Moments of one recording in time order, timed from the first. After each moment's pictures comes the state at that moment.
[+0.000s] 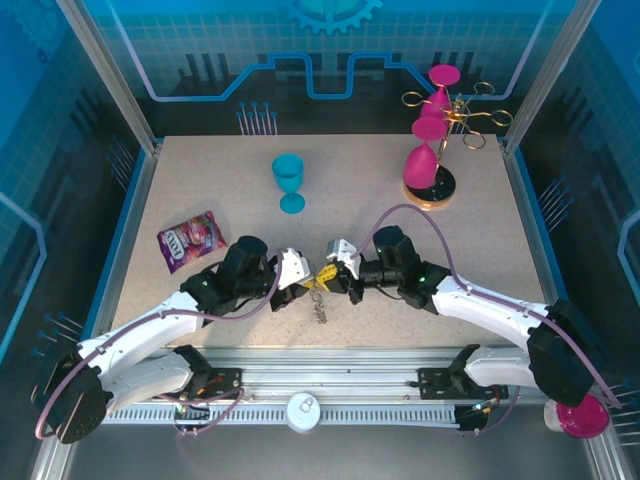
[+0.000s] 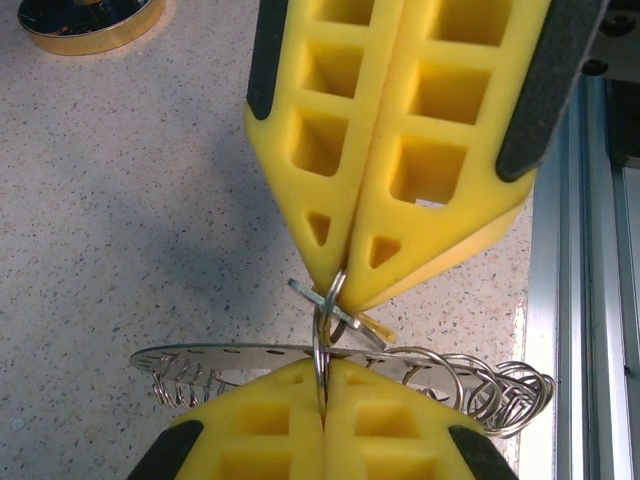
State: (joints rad) left arm -0.66 1.02 0.60 -0.21 0.43 0.36; right arm 0.75 1.24 0.66 0.11 -0.60 -0.17
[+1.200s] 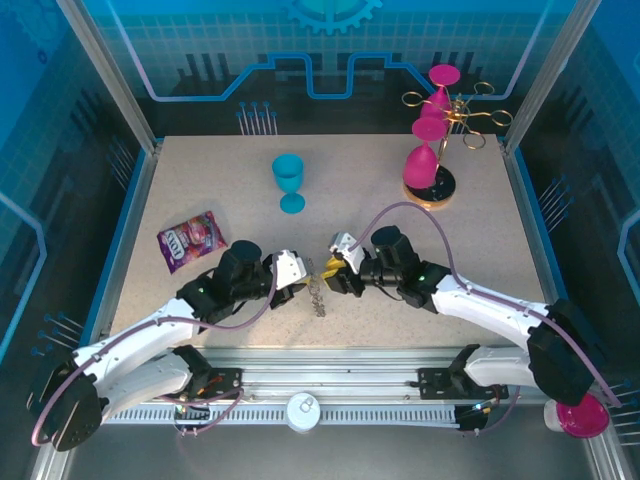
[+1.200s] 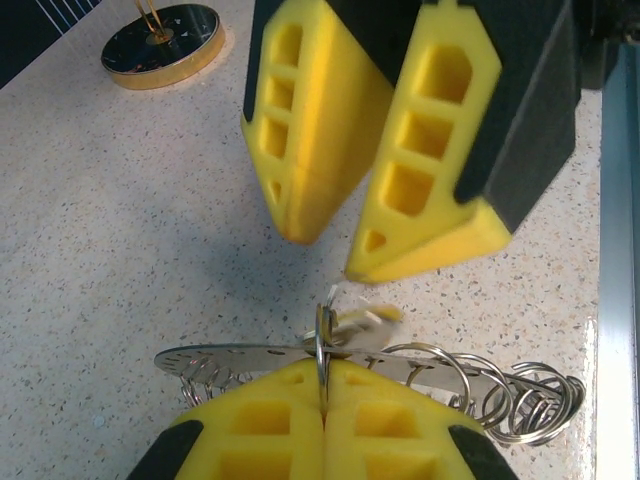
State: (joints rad) left arm -0.66 0.96 0.54 -0.11 0.34 0.39; right arm 0.74 1.23 0.68 0.04 -0.43 -0.10
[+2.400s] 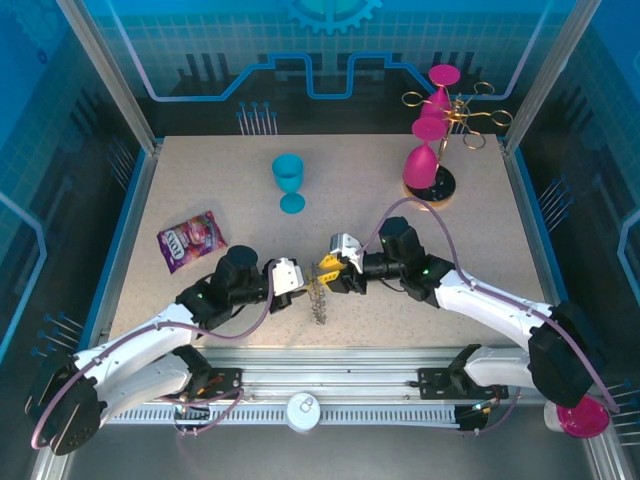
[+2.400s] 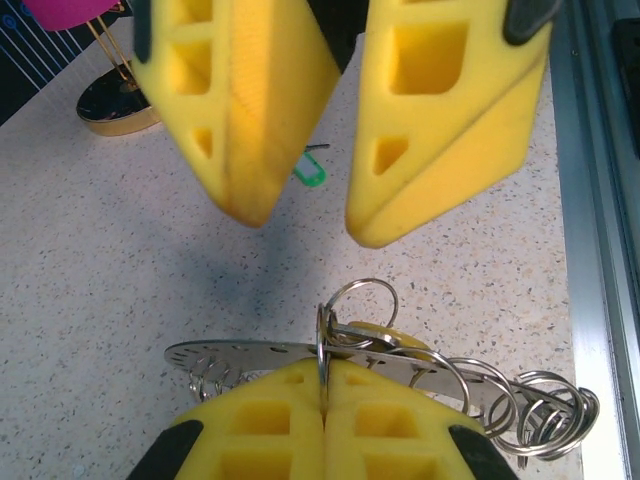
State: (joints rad) left arm -0.65 0.93 0.48 -0.02 0.42 0.44; right arm 0.69 1.23 0.71 0.06 -0.70 -0.24
